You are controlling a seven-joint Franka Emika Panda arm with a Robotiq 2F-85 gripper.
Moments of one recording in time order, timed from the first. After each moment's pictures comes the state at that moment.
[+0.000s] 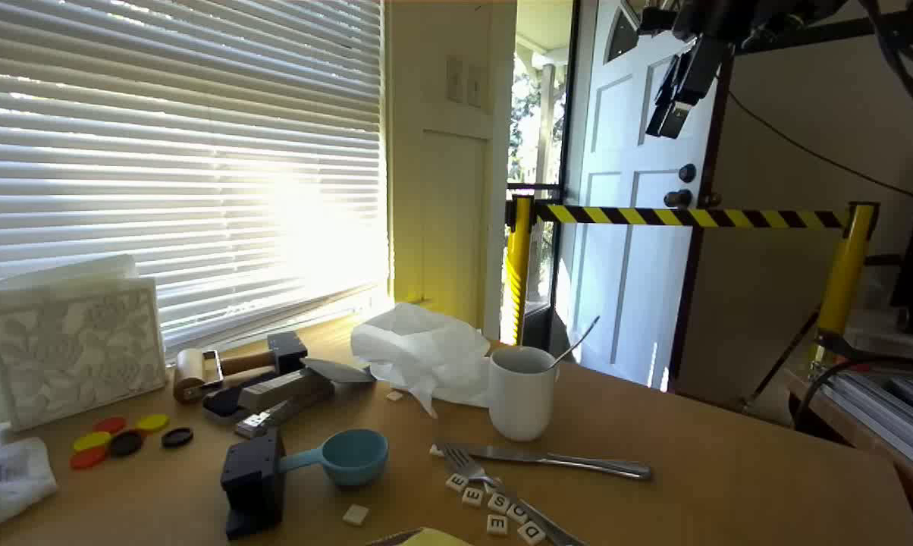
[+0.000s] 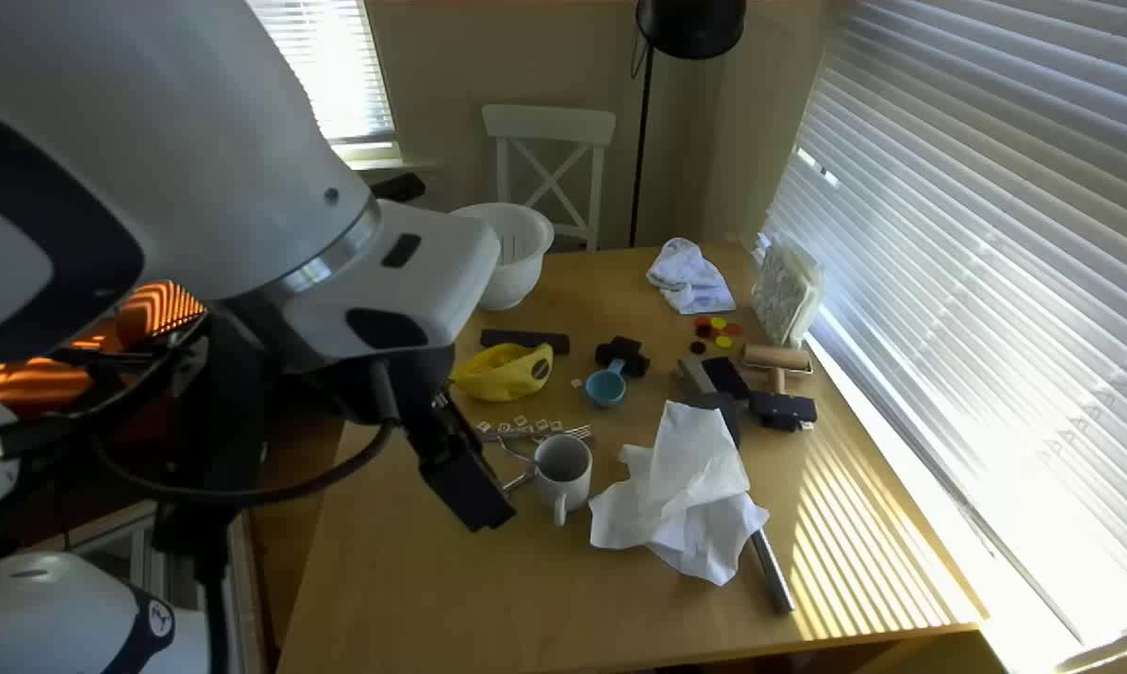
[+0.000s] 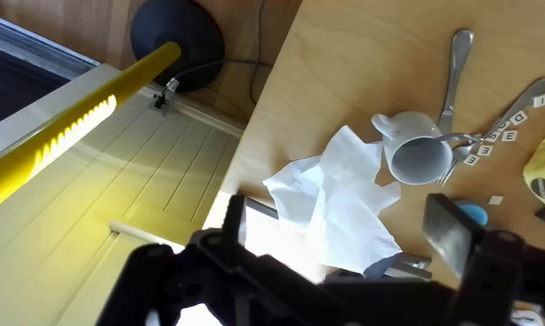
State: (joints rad) arm -0.17 -0.74 -0.18 -2.67 -0.23 2.24 -0.19
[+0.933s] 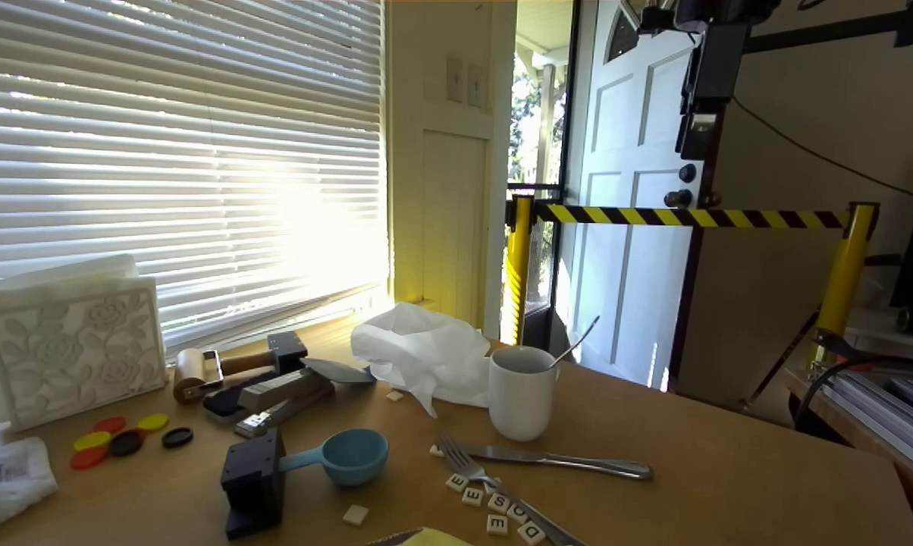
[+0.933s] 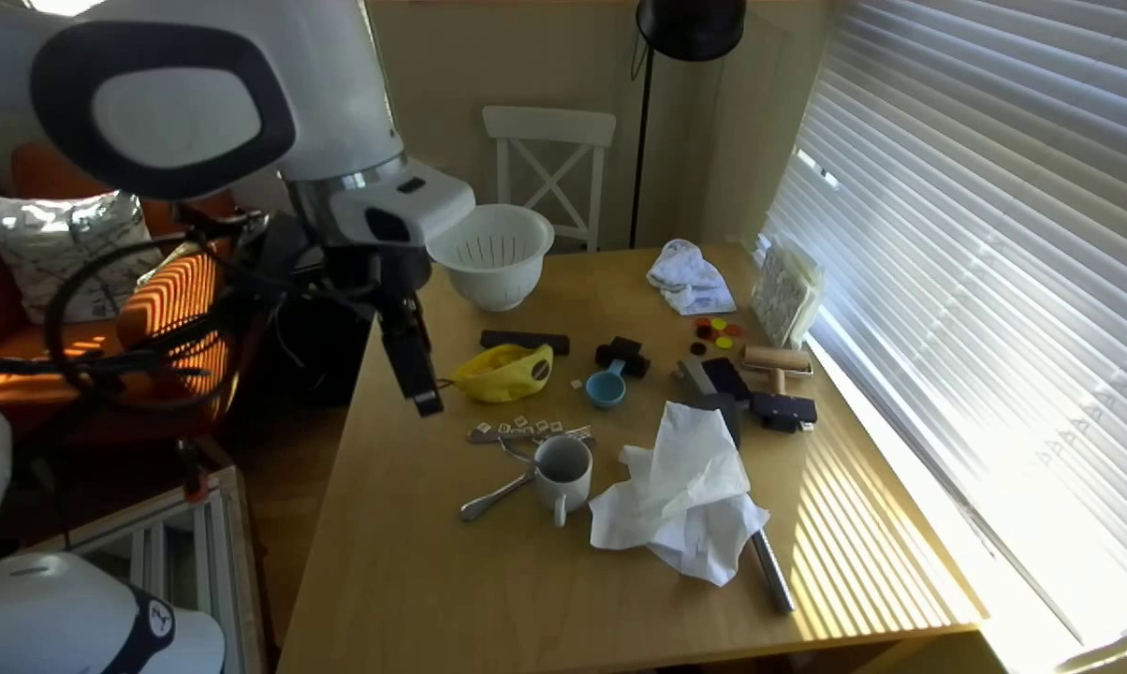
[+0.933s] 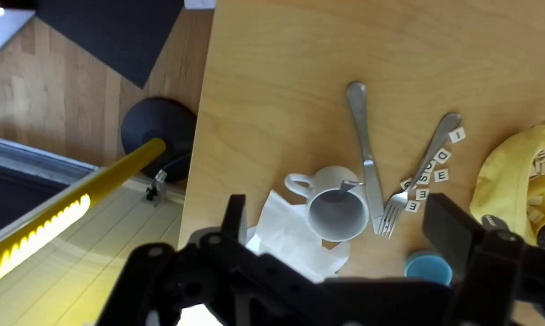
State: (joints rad) arm -0.08 -0.58 0.14 -2.58 -0.10 2.03 0.29
